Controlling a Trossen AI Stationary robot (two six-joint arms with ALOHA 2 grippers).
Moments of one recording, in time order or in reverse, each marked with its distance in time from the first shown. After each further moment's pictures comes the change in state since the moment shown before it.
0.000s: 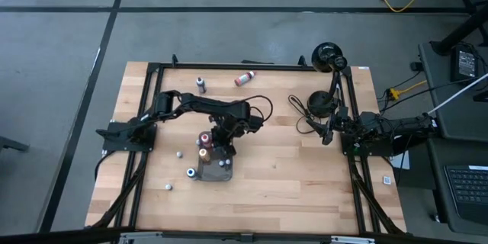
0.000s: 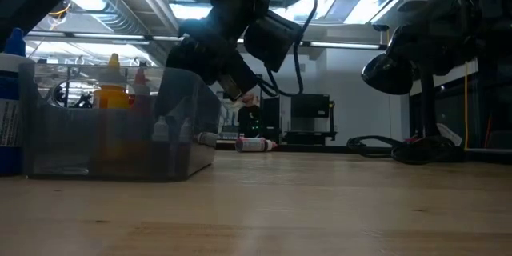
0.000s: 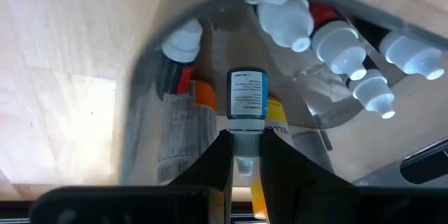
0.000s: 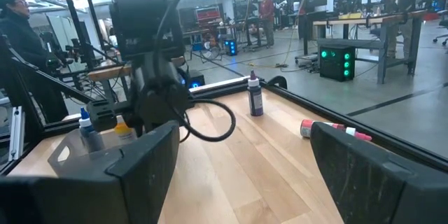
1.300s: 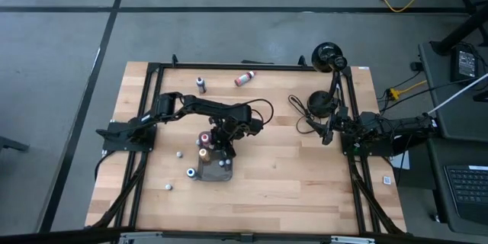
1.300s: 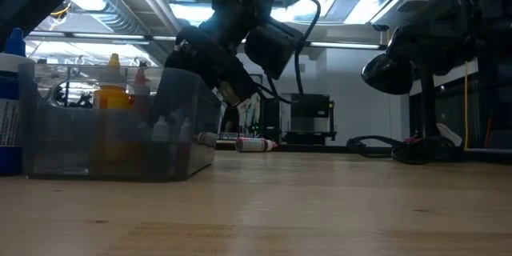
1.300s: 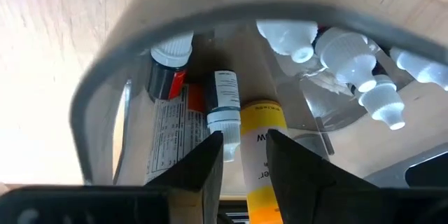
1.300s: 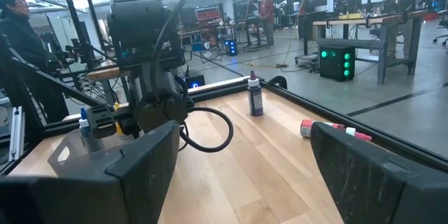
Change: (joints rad) left arm -0.013 0.028 0.000 -0.001 0.005 -0.008; right arm 0.000 0.000 0.000 0.000 0.000 0.000
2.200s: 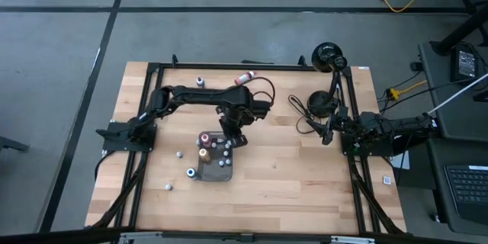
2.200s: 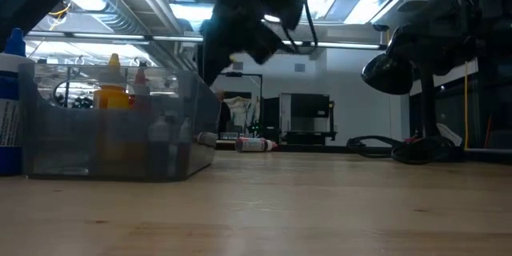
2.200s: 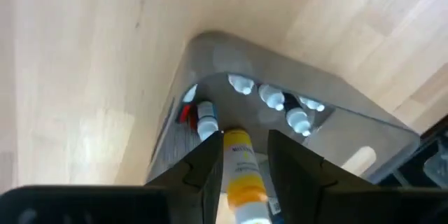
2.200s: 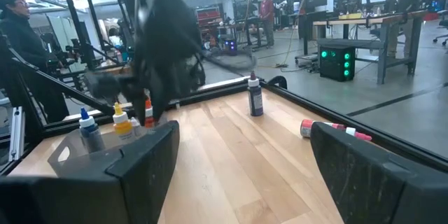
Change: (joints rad) left arm 0.058 -0.071 0.203 -0.001 -0.015 -0.047; right arm 0.000 0.000 0.000 0.000 0.000 0.000
